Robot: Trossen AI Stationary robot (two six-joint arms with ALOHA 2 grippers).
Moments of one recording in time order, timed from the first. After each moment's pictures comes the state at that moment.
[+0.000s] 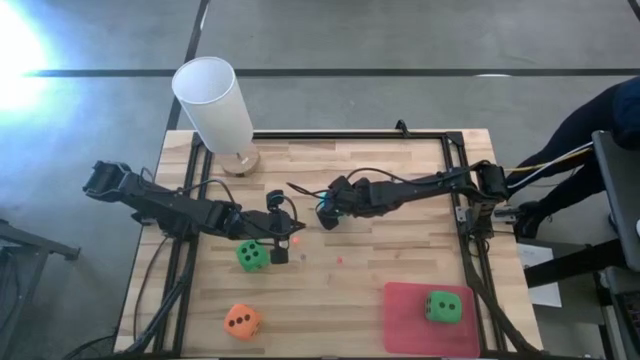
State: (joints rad) left arm -0.25 1.31 0.79 -0.06 -0.40 0.00; right arm -0.02 1.86 1.27 -0.48 0.42 0.81
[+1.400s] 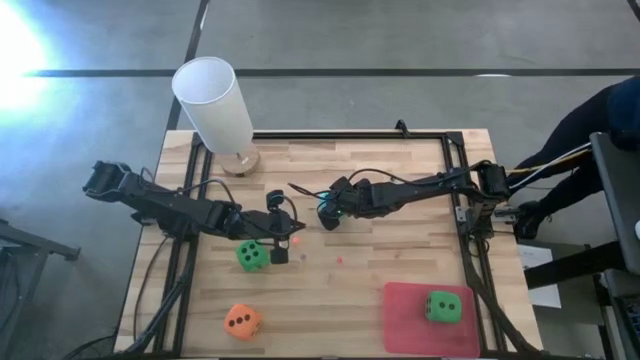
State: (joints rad) left arm -0.25 1.31 0.79 -0.06 -0.40 0.00; right arm -0.02 1.86 1.23 -0.45 0.42 0.81
